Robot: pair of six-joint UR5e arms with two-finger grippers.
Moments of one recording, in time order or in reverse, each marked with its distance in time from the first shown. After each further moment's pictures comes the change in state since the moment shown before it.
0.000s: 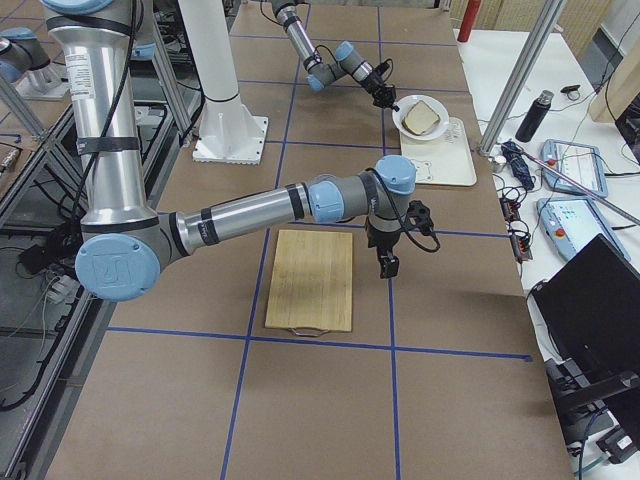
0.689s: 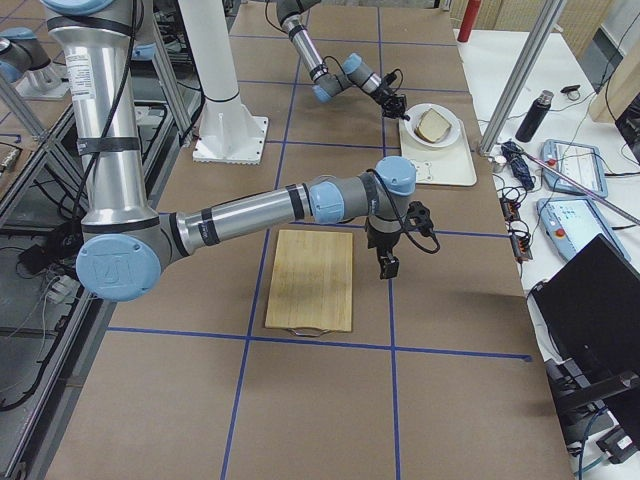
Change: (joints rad) left arm -0.003 -0.137 0.165 0.007 0.046 -0.124; right arm -0.004 0.002 -0.005 0.000 0.000 0.000
